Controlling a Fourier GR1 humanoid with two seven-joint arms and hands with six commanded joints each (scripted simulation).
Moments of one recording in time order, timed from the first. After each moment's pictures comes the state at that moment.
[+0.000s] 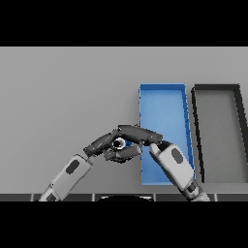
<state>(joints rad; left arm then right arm) -0.30 0.22 -0.58 -1.56 -0.03 -0.26 0.00 -0.49 -0.08 0.40 -1.76 -0.27 0.64 0.28</state>
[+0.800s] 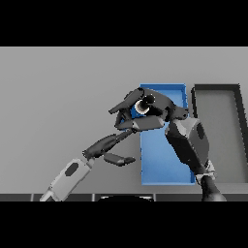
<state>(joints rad) -0.26 0.23 -0.59 -1.58 -0.01 -0.26 0.07 -0.88 -0.22 0.15 -1.79 -0.89 0.26 0.55</state>
